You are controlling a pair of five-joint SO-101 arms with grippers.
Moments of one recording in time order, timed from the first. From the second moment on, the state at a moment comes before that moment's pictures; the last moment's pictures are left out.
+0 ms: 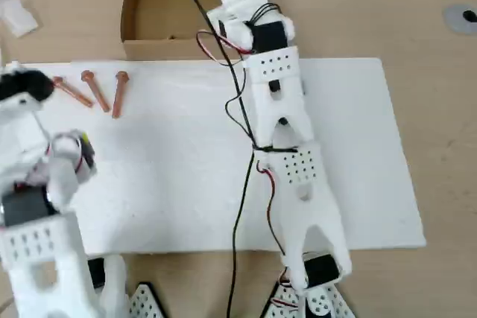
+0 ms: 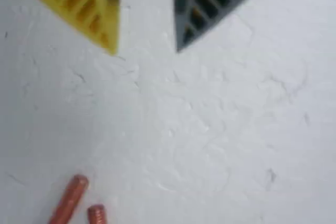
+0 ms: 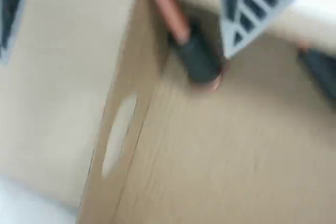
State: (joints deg) left arm -19.9 -53.5 40.6 71.2 -2.0; right arm -20.0 61.3 -92.4 78.9 2.9
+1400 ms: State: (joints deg) left arm -29.2 24.4 -18.0 73.5 22.4; right arm -17.5 39.7 -61.8 101.3 7.0
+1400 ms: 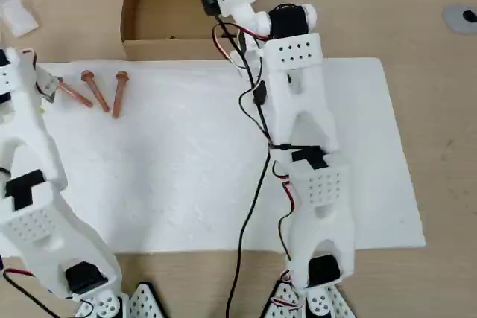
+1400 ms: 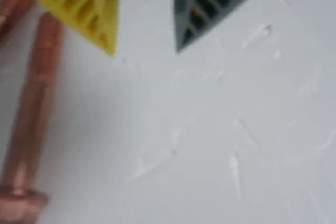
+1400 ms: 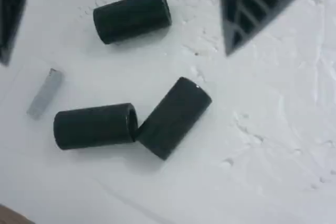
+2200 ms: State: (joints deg) left arm -26.0 32.7 -28.7 73.2 23.6; right arm -17.5 39.7 -58.9 101.3 7.0
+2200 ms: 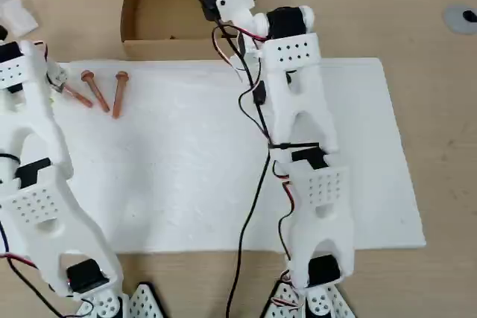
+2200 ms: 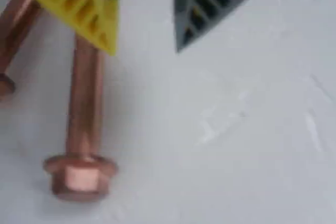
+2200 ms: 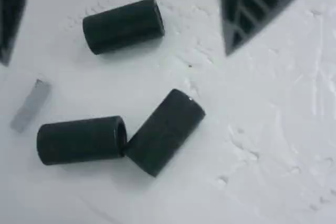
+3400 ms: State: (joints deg) left arm -25.5 44.4 -45.0 76.6 24.5; right arm -17.5 39.7 -58.9 101.3 9.1
